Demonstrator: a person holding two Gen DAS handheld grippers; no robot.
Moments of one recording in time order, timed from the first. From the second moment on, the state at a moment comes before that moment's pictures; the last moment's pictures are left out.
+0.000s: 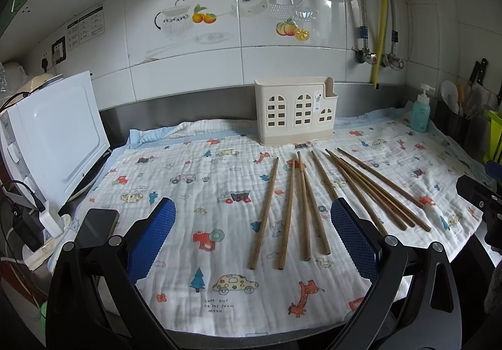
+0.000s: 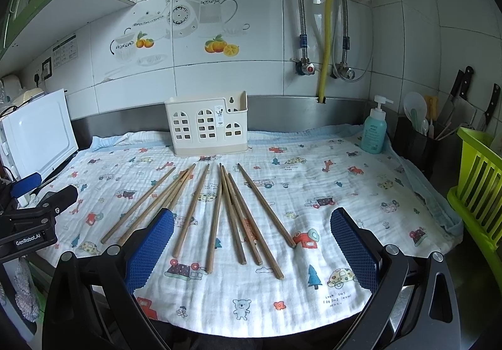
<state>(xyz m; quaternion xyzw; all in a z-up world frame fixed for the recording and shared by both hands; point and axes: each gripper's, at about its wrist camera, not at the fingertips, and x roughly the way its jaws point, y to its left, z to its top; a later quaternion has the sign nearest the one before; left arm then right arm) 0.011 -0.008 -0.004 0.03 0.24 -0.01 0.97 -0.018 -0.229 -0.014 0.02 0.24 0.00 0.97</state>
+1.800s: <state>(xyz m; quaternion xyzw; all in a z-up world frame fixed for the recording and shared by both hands) 0.089 -0.004 -0.027 0.02 0.33 -0.05 0.94 0.054 -0.234 -0.034 0.00 0.30 0.02 0.95</state>
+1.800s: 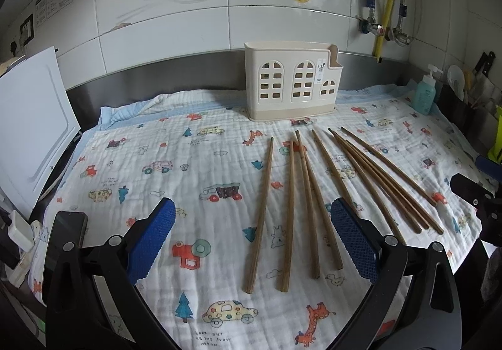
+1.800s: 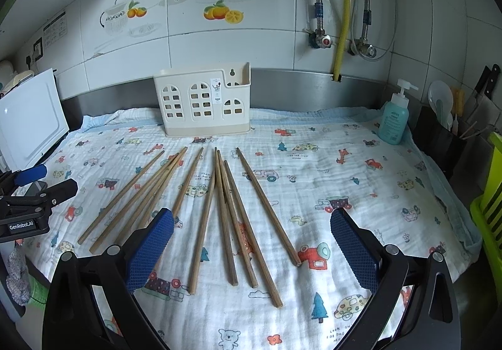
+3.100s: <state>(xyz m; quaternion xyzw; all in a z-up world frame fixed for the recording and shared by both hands) 0.130 0.006 -0.070 0.05 0.40 -0.07 0.91 0.087 -0.267 -0.077 -0.02 0.37 0.03 0.93</state>
